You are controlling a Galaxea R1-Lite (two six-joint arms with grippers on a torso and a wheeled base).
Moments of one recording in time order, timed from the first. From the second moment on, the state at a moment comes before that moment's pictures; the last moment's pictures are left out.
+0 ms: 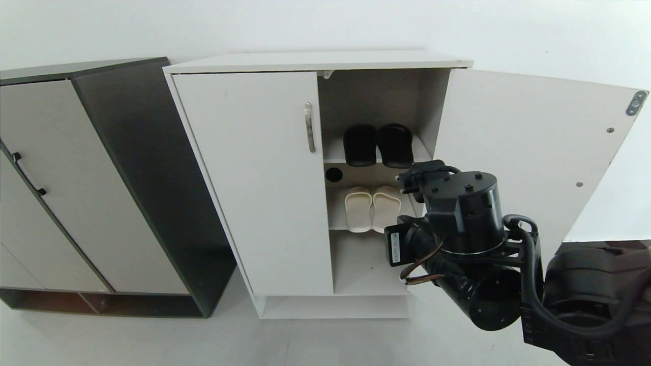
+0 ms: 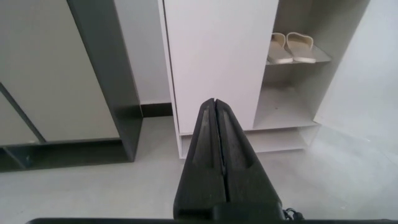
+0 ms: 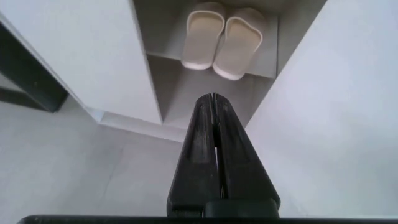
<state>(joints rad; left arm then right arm) 0.00 0.00 0.00 0.00 -0.04 0.02 0.91 1.78 -1.01 -0.45 -0.68 0.19</state>
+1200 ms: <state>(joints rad) 0.00 0.00 0.00 0.00 -0.04 0.02 0.91 1.79 -0.98 -0.57 -0.65 0.17</state>
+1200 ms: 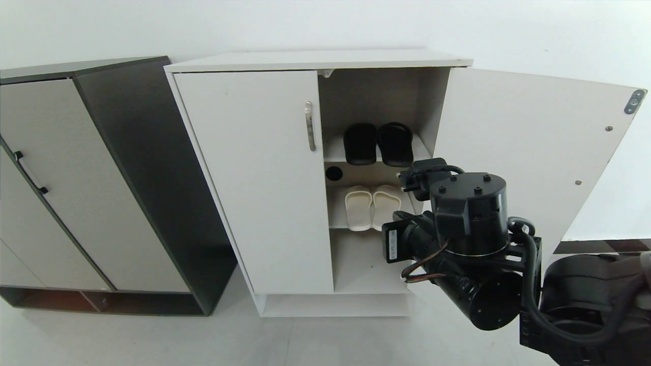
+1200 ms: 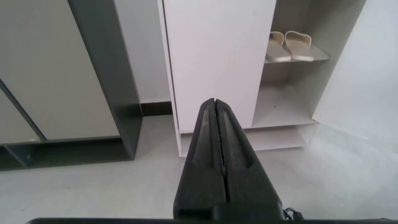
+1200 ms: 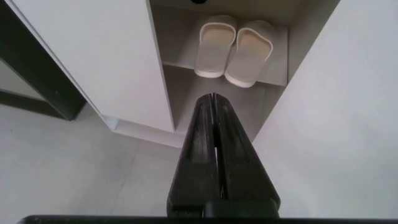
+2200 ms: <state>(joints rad) 0.00 0.00 0.00 0.00 -0.04 0.02 0.91 1.79 -0.98 -0.57 -0.65 0.17</state>
